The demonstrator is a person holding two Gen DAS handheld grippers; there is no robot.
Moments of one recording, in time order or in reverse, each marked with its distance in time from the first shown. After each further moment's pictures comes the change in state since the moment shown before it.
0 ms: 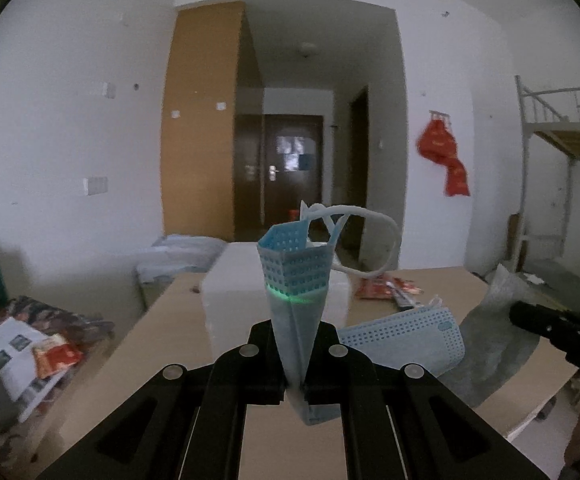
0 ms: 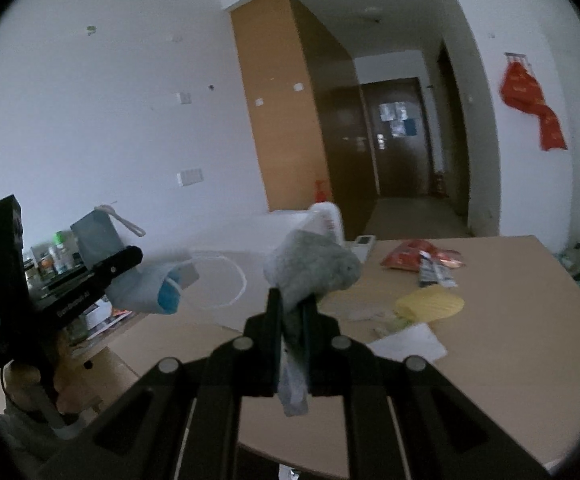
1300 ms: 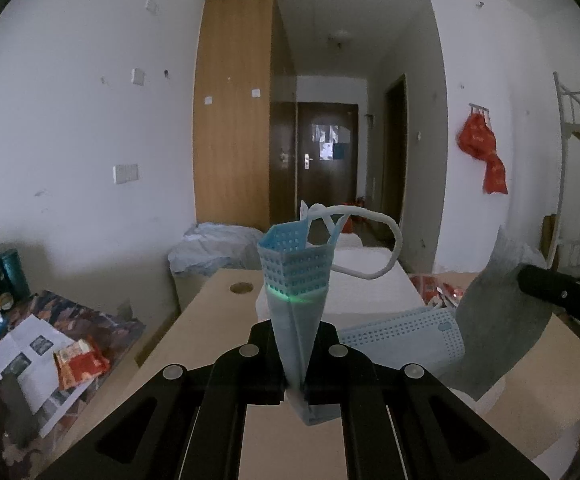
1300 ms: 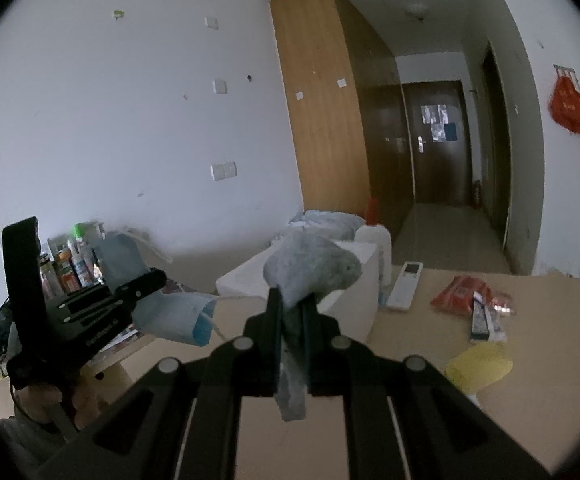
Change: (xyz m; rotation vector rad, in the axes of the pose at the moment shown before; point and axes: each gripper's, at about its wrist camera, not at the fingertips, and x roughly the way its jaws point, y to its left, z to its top) left arm 0.048 0.040 0.030 -0.032 0.051 0.109; right arm 0.061 0.034 0.057 -0.080 0.025 0.112
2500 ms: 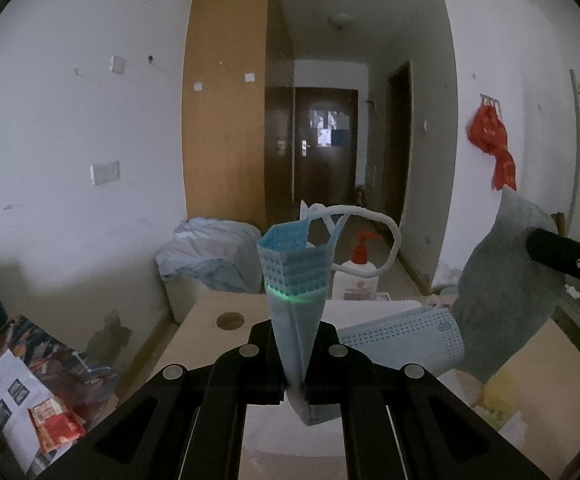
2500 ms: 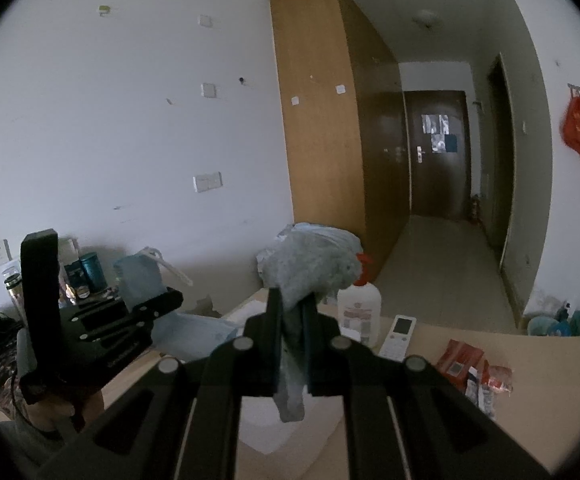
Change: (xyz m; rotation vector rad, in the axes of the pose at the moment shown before) left arm 0.122 0.004 0.068 0.007 0.068 -0.020; right arm 0.078 -0.030 0.071 -0.035 0.001 -0.029
